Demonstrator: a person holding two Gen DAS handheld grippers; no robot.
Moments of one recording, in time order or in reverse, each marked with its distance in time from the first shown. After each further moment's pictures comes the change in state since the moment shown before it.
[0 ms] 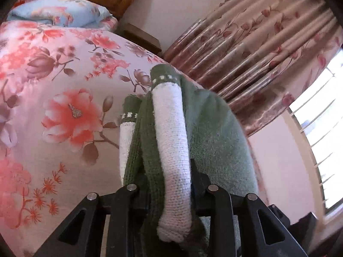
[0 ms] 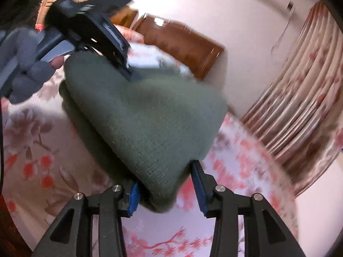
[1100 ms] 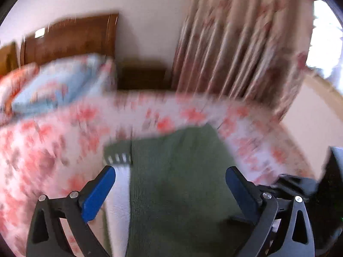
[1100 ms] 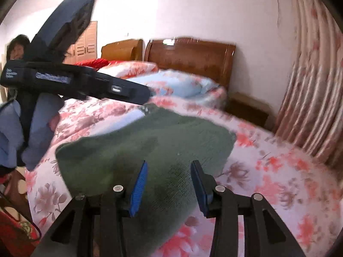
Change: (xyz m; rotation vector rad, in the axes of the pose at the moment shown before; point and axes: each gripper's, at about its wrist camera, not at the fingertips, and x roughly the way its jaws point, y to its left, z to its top) left arm 0.043 -0.120 0.042 0.354 -0.017 0.389; right arm 0.033 -0.099 0.047 0.254 -0.106 0.380
